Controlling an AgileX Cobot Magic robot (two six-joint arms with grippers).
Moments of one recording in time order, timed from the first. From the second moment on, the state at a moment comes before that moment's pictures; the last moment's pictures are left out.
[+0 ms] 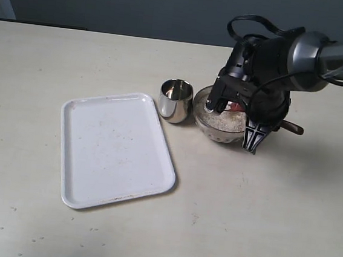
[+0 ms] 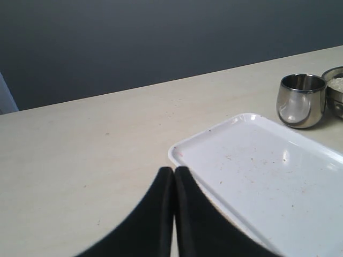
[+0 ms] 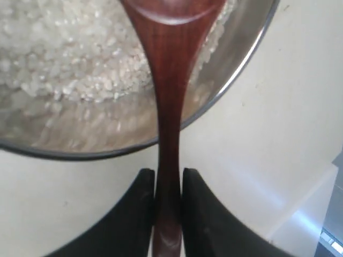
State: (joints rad) left arm -0.32 0.00 0.00 -0.18 0.25 0.27; right arm 0.73 1.98 -1.24 -0.76 0.99 -0.05
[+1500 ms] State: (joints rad) left arm -0.32 0.00 0.00 -0.18 0.25 0.27; right arm 0.71 1.95 -1.40 -0.48 0.94 -0.23
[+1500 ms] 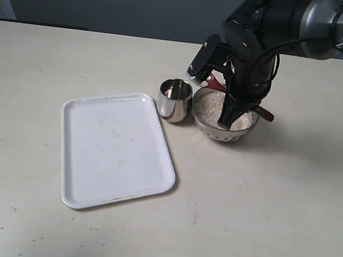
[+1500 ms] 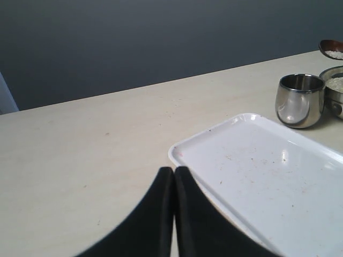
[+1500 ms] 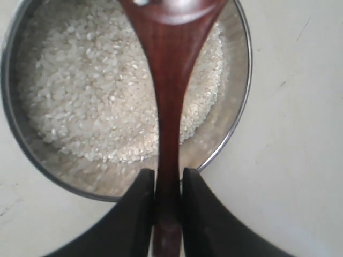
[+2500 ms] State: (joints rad) left arm -0.32 0.00 0.00 -0.18 0.25 0.27; right arm 0.82 2.13 -1.59 -0.53 1.11 -0.27
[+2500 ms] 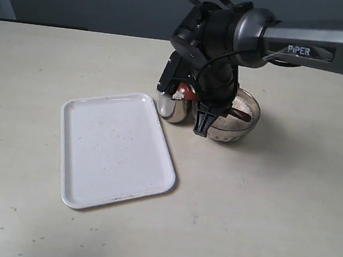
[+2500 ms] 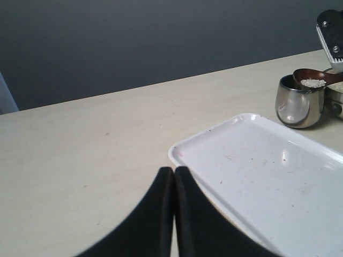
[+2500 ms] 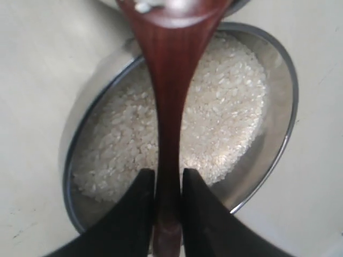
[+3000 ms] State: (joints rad) left arm -0.32 0.00 0.00 -0.18 0.25 0.27; right arm 0.82 2.13 -1.59 -0.56 1.11 -0.27
